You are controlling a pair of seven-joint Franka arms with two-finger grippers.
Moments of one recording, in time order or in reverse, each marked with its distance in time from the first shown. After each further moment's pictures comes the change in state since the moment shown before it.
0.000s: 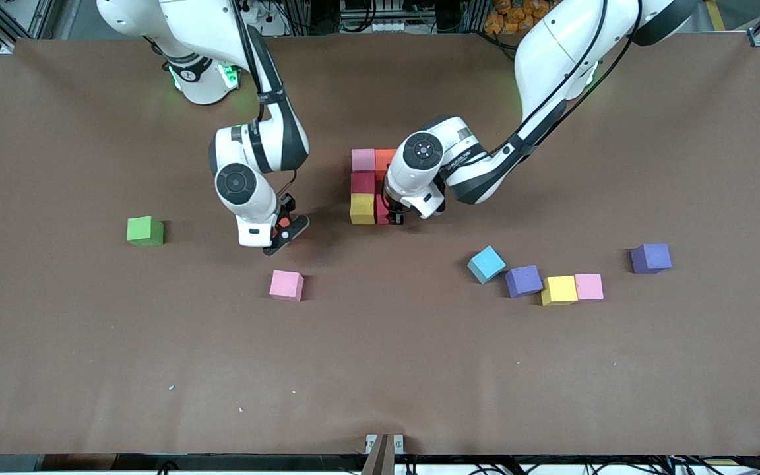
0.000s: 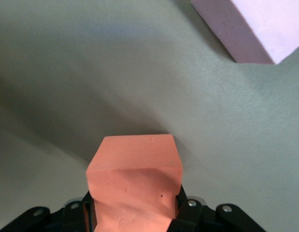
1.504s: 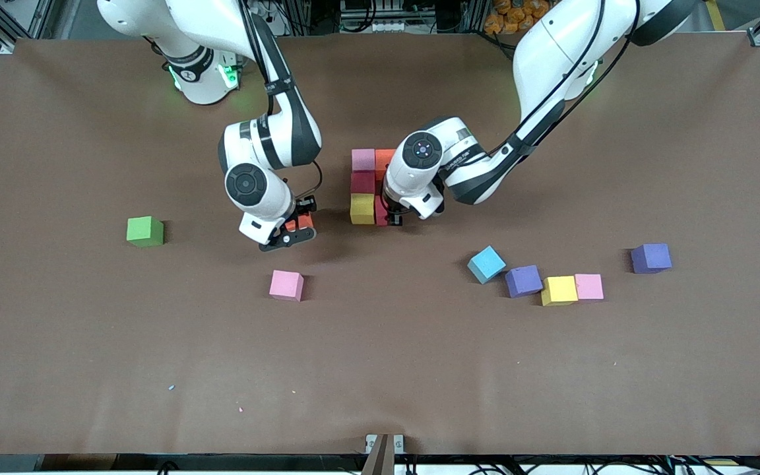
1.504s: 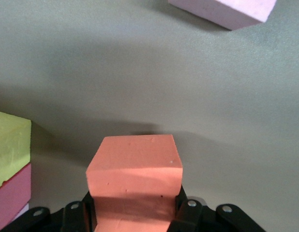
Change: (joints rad) left arm -0.006 0.002 0.007 0.005 0.001 0.013 -0.002; right arm 0.007 0.000 0.003 0.083 0.085 -0.123 0.426
